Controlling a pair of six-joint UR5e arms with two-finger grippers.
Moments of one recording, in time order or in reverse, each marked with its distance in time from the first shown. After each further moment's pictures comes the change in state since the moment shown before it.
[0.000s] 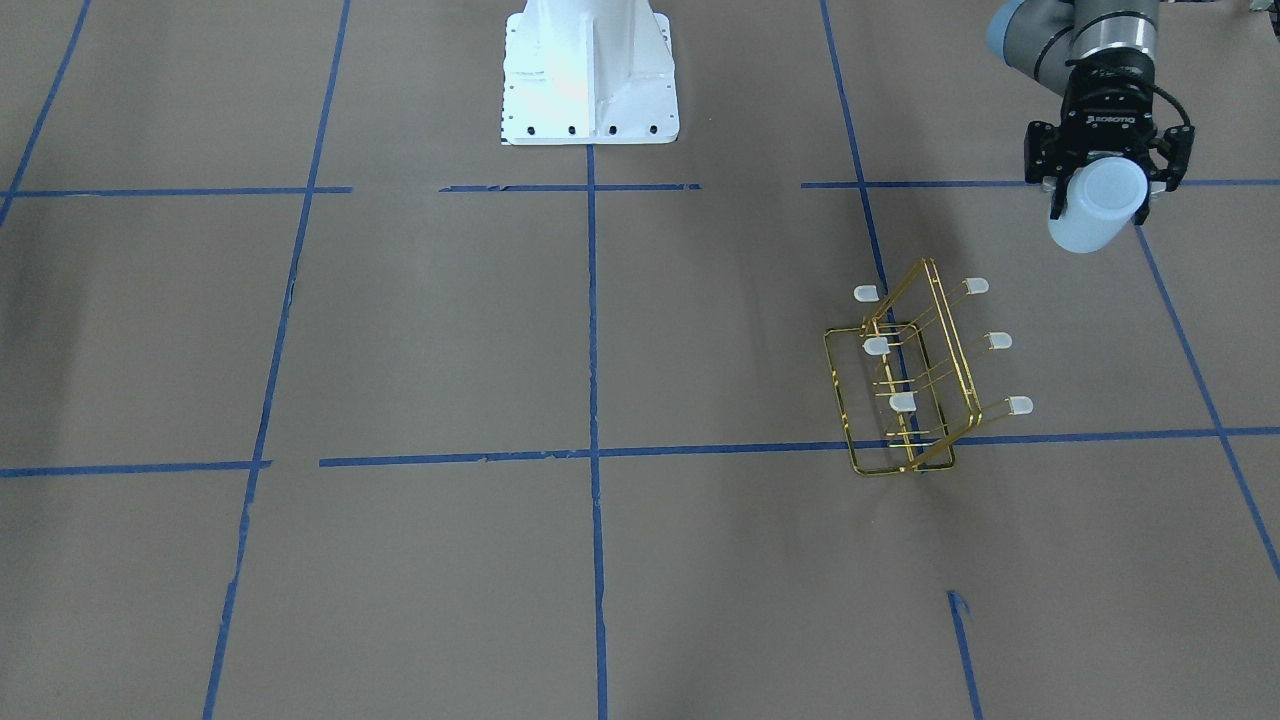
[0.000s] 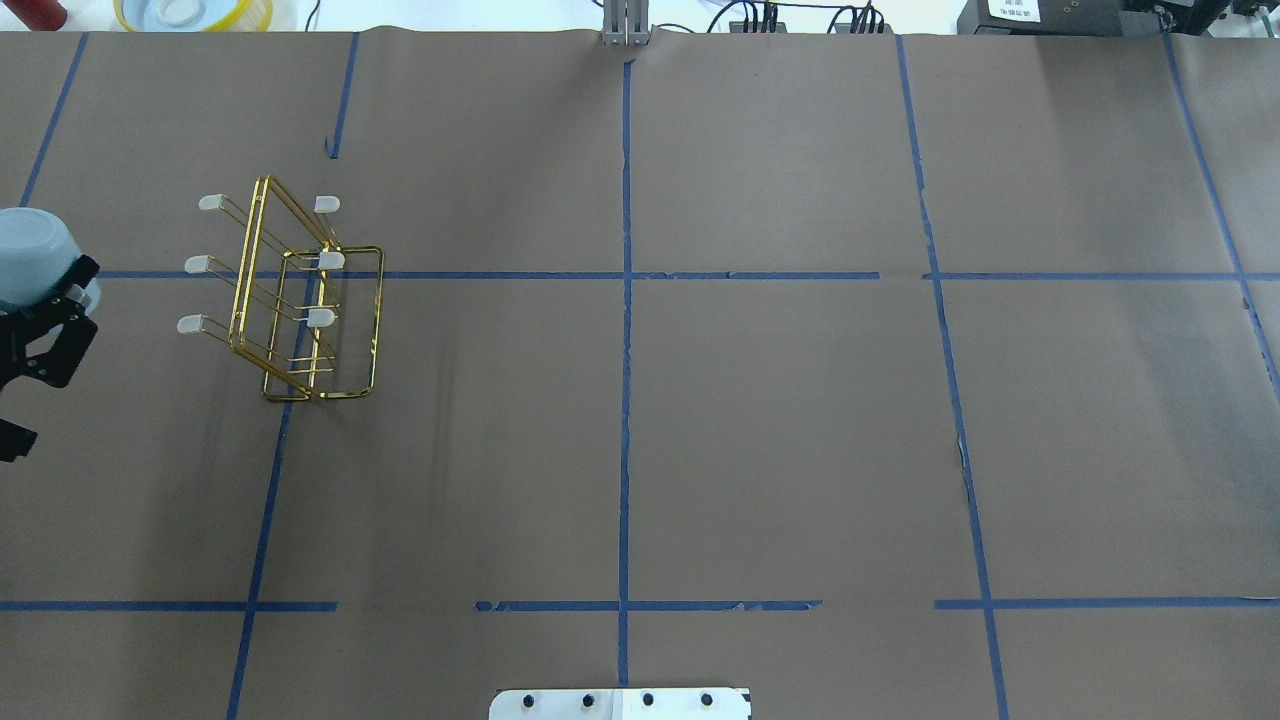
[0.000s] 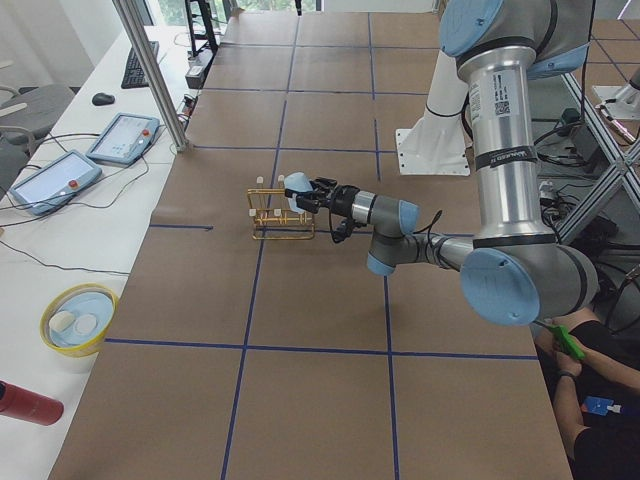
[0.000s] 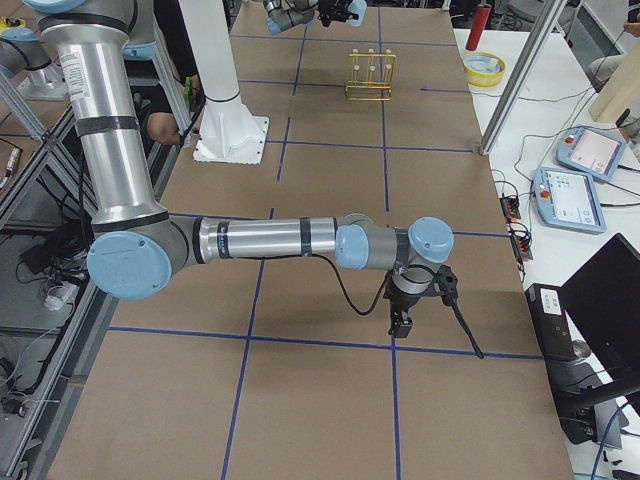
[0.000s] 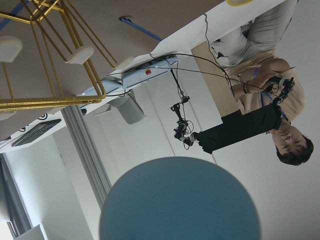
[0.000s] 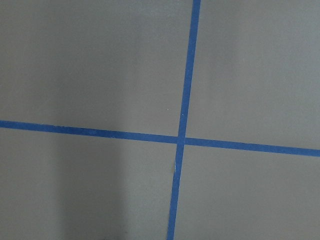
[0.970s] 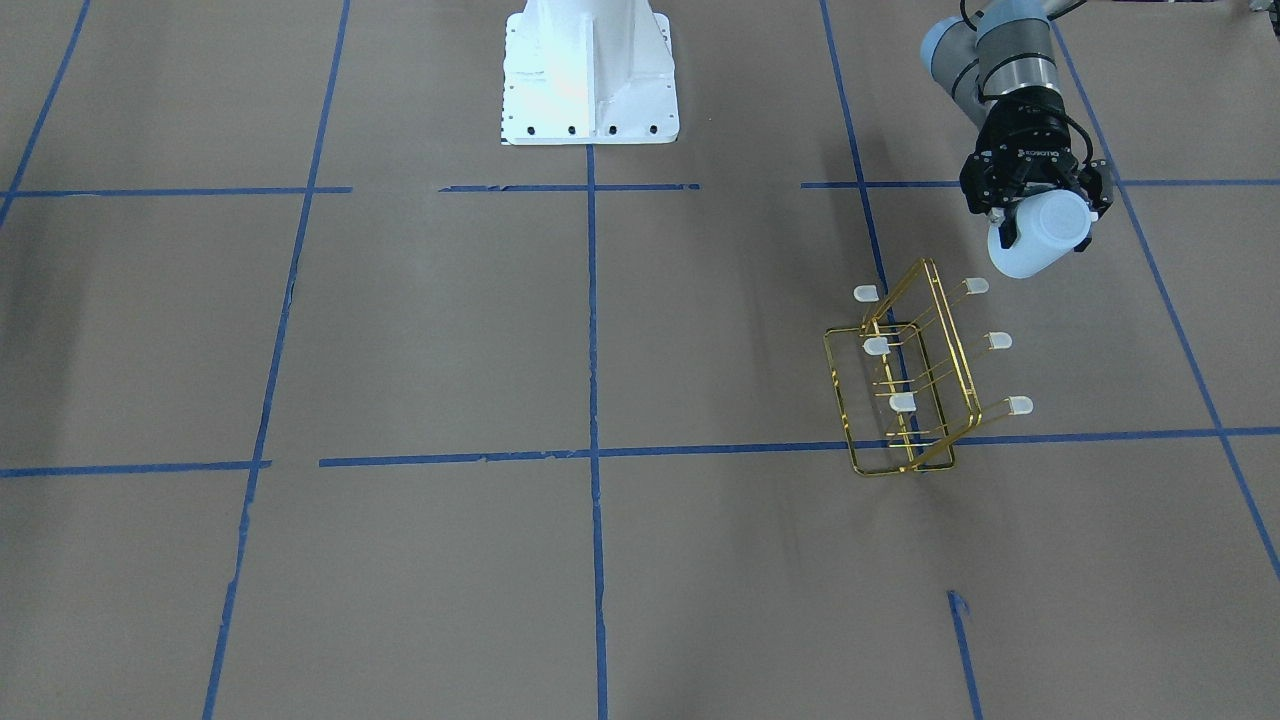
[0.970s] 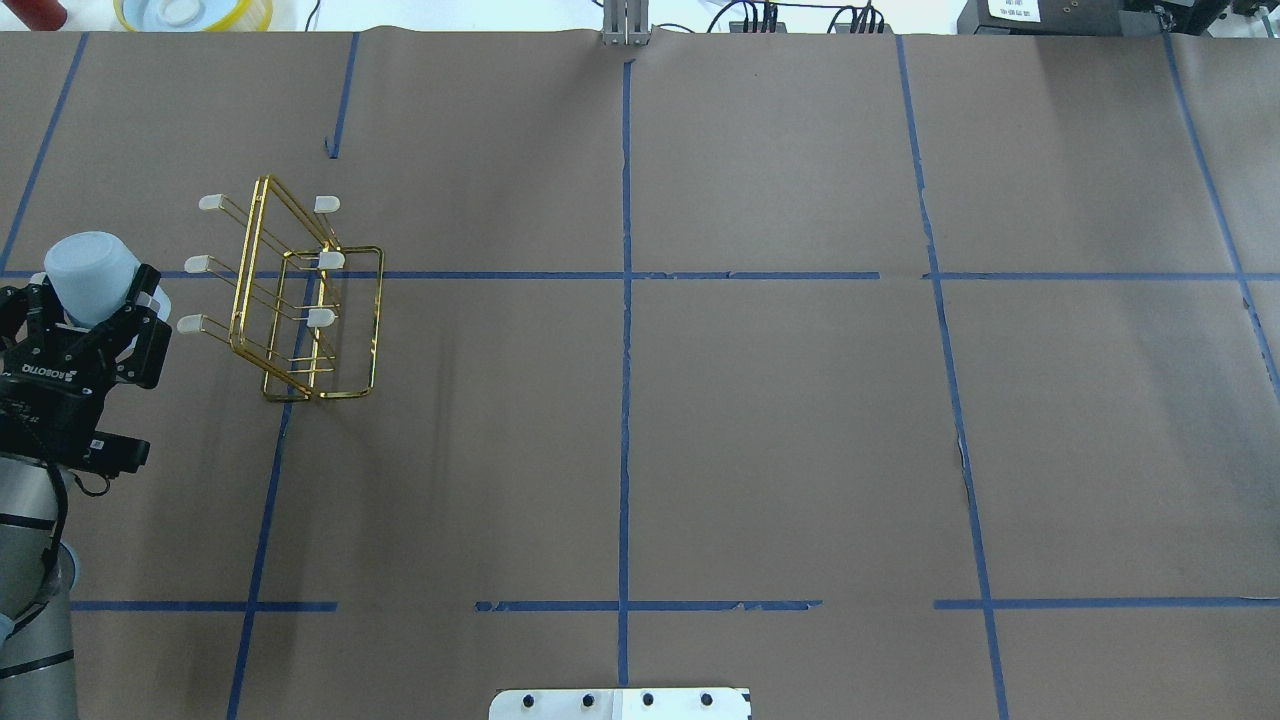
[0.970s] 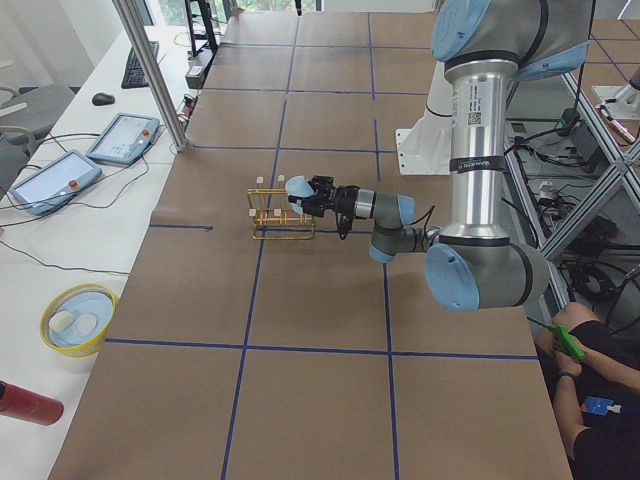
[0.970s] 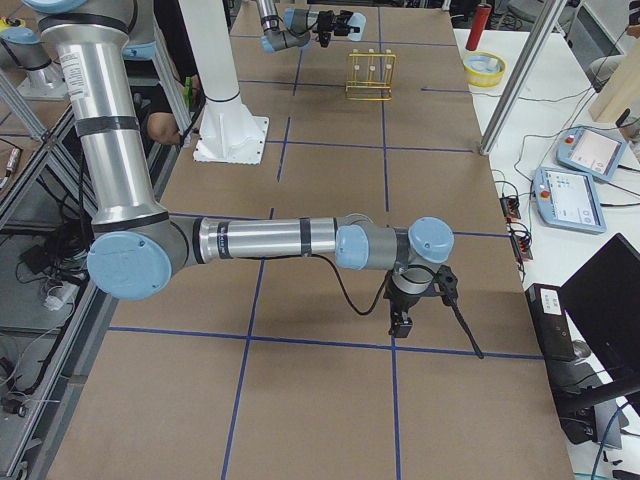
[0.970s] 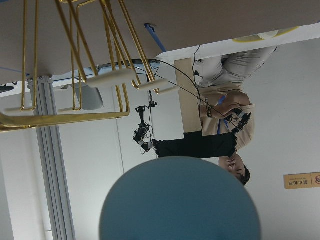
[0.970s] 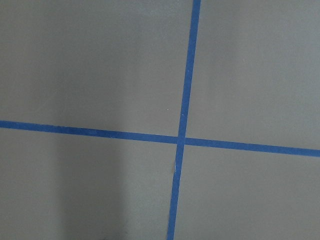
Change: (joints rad) left arm 0.102 -0.159 0.112 0.001 0.275 -0.123; right arm 0.000 0.000 0.000 0.001 0.000 0.000
